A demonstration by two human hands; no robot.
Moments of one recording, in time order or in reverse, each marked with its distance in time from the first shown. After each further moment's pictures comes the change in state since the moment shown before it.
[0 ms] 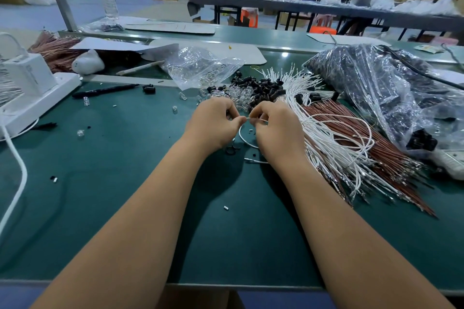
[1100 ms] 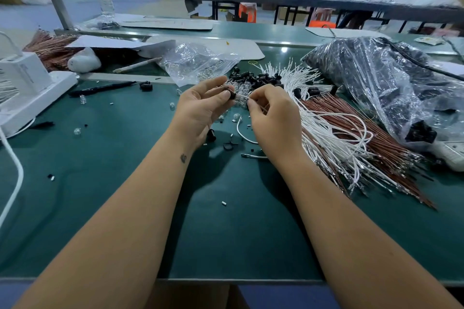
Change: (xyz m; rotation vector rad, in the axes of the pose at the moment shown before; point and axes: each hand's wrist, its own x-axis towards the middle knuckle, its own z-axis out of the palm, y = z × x) left_hand 0.007 -0.005 -0.003 -1.300 0.042 -0.296; right_hand -0.001 -0.005 -0.003 0.180 0.151 -0.115
